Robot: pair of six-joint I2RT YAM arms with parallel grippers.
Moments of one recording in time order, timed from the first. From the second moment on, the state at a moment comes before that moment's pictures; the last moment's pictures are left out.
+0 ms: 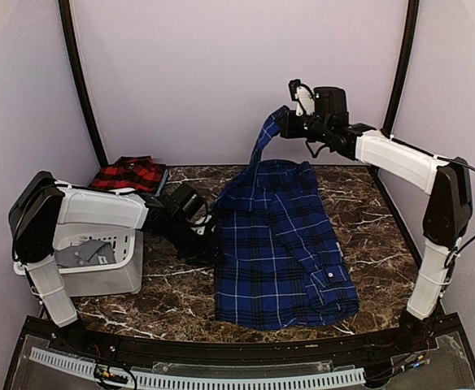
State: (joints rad) left arm -0.73 1.79 1.14 -0.43 0.43 -0.62; right arm 0.53 1.85 1.68 -0.06 -0.10 0.19
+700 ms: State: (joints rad) left arm -0.92 1.72 0.96 -0.41 0.39 -0.81; right arm 0.49 1.88 1.96 -0.13 -0.16 0.14
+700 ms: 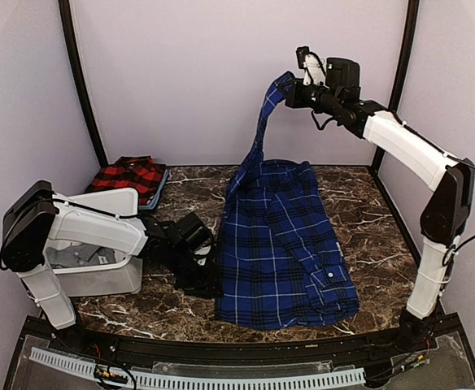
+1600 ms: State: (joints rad) left arm -0.93 1.61 0.97 -0.67 0.21 -0.76; right arm 0.42 1.94 1.98 -0.14 -0.20 0.18
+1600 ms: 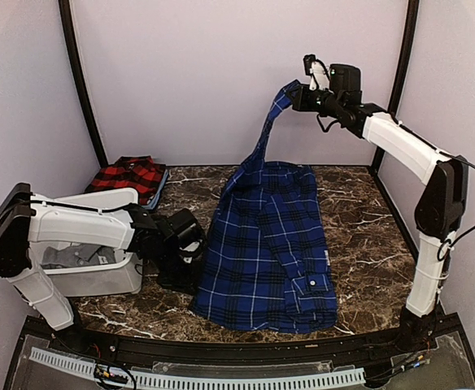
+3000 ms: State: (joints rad) left arm -1.06 2.19 1.71 -0.77 0.68 -0.37; right arm 0.25 1.67 1.65 -0.03 -0.21 0.23
